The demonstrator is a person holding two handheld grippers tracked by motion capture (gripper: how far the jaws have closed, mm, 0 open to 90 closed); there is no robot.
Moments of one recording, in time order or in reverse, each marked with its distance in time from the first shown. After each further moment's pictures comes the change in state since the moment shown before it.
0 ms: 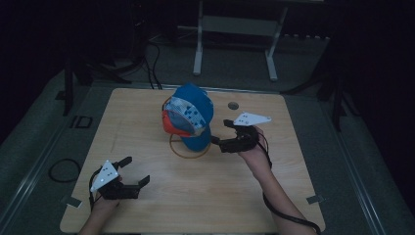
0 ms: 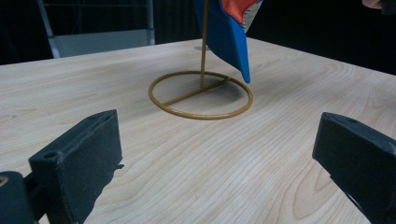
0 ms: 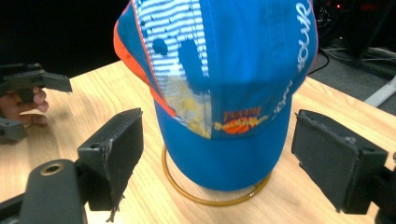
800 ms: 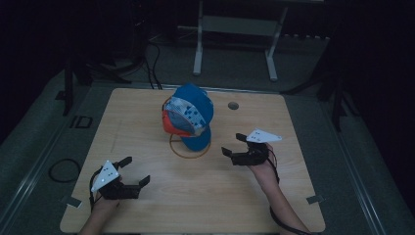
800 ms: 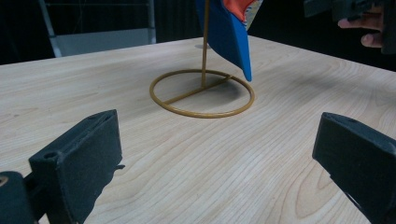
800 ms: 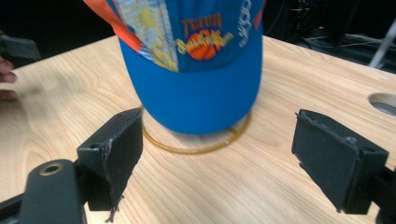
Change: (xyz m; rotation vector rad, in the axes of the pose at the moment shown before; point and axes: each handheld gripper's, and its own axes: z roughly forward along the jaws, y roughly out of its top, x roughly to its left) left arm 0.000 -0.001 0.001 0.008 0.002 0.006; right arm -0.017 -0.070 -0.013 -0.025 -0.067 0.050
